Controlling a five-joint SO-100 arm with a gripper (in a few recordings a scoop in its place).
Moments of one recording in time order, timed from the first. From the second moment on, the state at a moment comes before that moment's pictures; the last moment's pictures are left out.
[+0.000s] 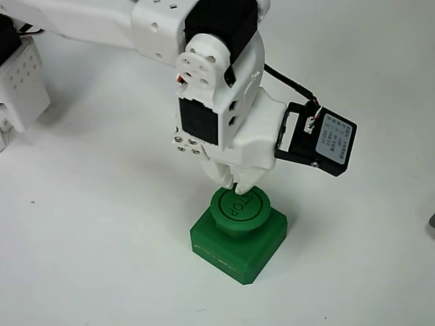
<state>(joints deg) -5.9 65.7 65.6 93.4 -11.7</state>
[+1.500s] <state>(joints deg) -4.9 73.9 66.0 95.5 -12.7</state>
